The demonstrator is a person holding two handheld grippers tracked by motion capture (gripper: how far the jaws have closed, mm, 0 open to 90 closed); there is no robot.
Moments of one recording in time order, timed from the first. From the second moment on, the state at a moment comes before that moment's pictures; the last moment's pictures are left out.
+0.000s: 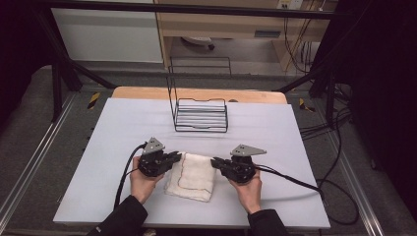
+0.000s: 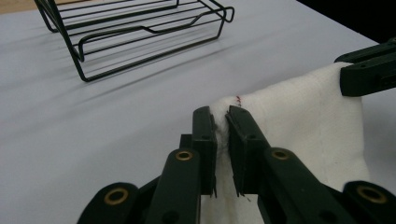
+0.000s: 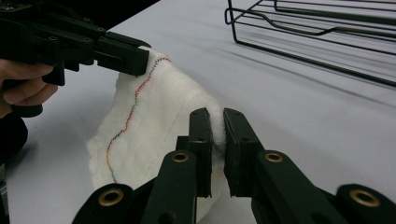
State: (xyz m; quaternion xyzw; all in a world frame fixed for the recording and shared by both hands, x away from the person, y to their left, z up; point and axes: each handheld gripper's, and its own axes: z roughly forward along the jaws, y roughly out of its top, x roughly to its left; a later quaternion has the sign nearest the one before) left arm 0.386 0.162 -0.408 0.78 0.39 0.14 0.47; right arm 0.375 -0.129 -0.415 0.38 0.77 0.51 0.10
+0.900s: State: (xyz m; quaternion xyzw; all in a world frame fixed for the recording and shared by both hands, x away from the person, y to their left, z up) left arm 0.366 0.160 -0.375 0.75 0.36 0.17 0.52; right arm 0.363 -0.139 -0.382 0.35 0.75 0.55 0.16
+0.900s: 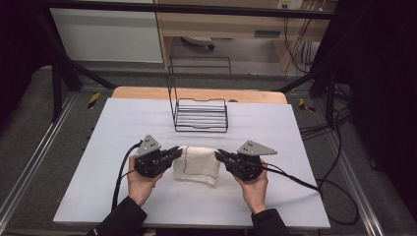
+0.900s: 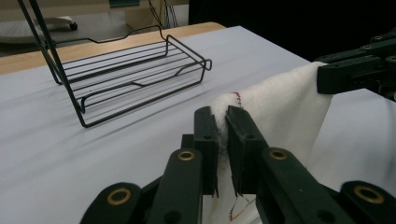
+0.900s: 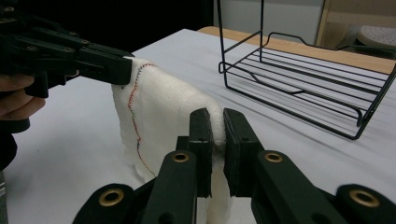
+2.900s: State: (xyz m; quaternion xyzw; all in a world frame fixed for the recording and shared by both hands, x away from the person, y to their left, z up) left arm 0.369 0.164 -0.296 0.66 0.32 0.25 0.63; right arm 0.366 -0.132 -0.290 0.30 0.67 0.63 0.27
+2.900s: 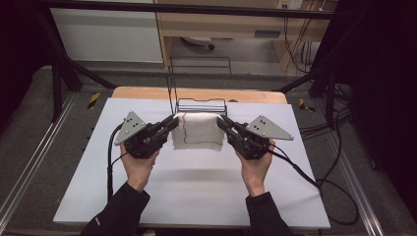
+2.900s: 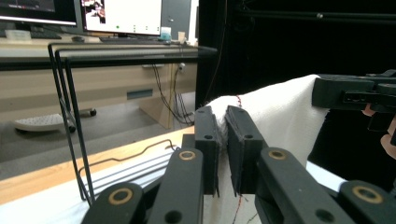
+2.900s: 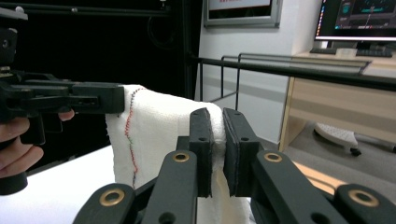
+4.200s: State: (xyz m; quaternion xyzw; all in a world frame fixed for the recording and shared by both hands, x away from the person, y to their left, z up) left arm 0.406 0.165 -0.236 0.62 0.32 0.28 0.66; right arm 0.400 -0.120 -0.232 0.29 0.63 0.64 0.32
